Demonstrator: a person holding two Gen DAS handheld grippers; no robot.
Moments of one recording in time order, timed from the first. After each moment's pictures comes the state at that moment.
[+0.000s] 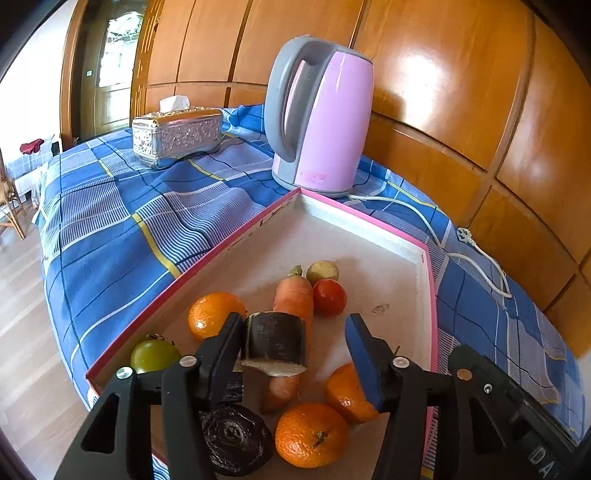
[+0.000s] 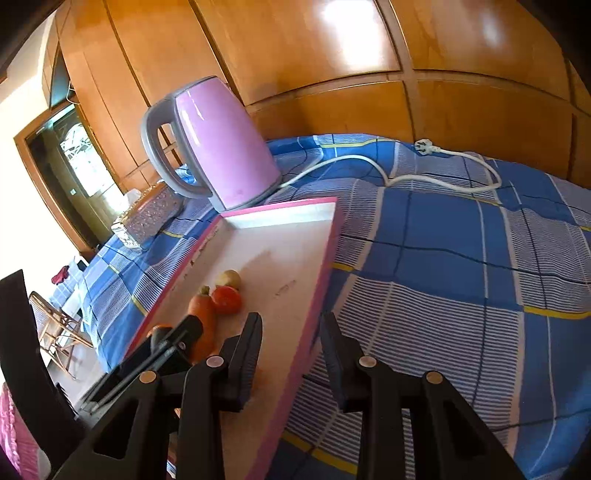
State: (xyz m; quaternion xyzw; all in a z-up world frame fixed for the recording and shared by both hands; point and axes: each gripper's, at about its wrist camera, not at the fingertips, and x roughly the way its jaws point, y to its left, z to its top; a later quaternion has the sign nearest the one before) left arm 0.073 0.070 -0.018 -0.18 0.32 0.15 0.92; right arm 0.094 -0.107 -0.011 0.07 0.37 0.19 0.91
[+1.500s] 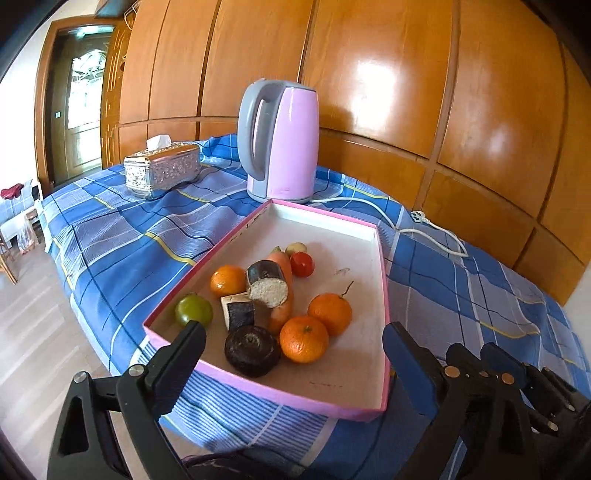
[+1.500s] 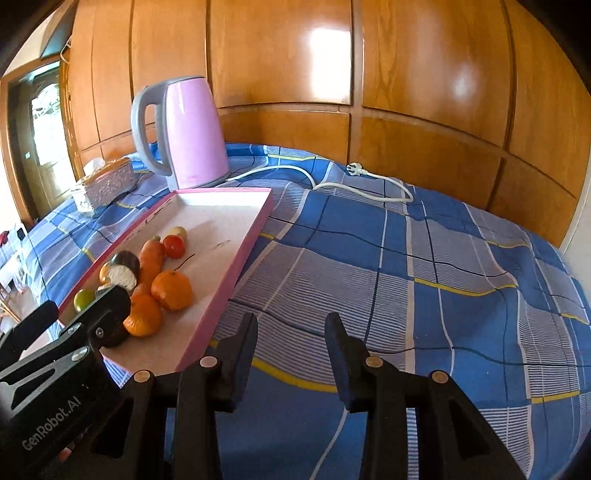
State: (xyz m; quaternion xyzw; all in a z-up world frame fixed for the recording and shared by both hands) left arm -0.018 0.037 0.004 -0.11 0.29 0.09 0.95; right arm 0.006 -0.127 -0.011 -0.05 0.33 0.07 0.94
